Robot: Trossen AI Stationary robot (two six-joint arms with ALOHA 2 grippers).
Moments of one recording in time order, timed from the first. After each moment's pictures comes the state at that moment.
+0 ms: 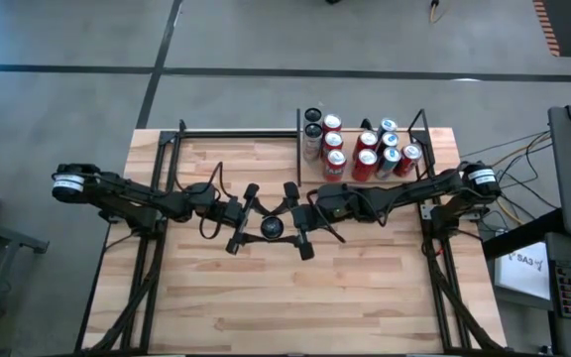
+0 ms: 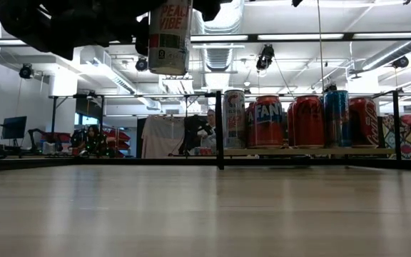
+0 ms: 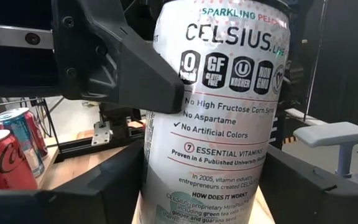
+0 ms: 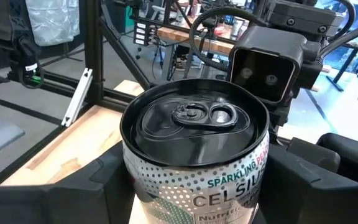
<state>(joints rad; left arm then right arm) -0.01 1.31 0.50 0.85 0.29 0.08 0.10 1.65 1.19 0.31 -0.13 -0.20</state>
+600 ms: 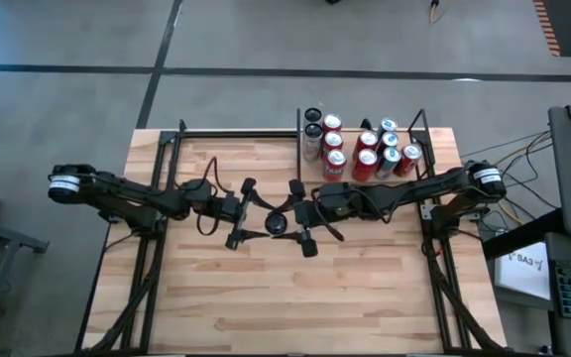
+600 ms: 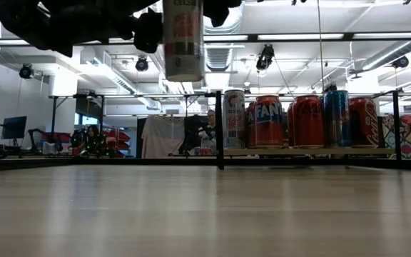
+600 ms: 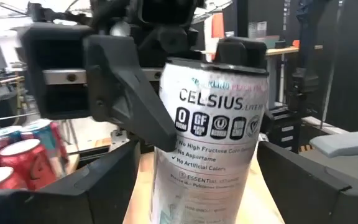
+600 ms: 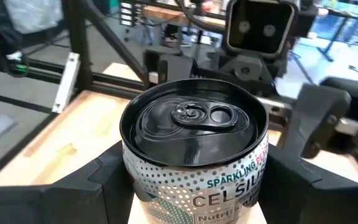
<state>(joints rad) 0.01 1.27 0.50 0.84 0.27 0.10 0.09 1.61 1.19 0.20 -0.08 -0.15</state>
